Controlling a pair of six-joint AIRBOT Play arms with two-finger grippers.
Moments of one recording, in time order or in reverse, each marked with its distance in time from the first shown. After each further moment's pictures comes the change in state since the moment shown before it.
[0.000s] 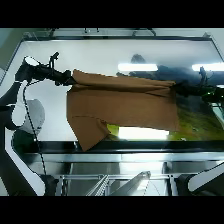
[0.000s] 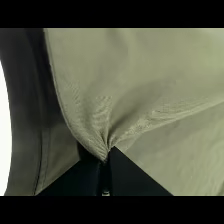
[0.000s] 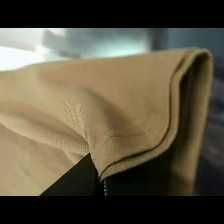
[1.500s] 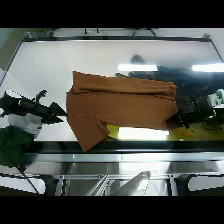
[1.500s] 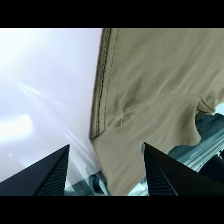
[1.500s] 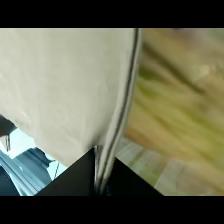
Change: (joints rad) left arm 0.209 0.462 -0.900 0.036 -0.047 0.019; right arm -0.028 0.289 -0.528 -0.430 0.119 0.216
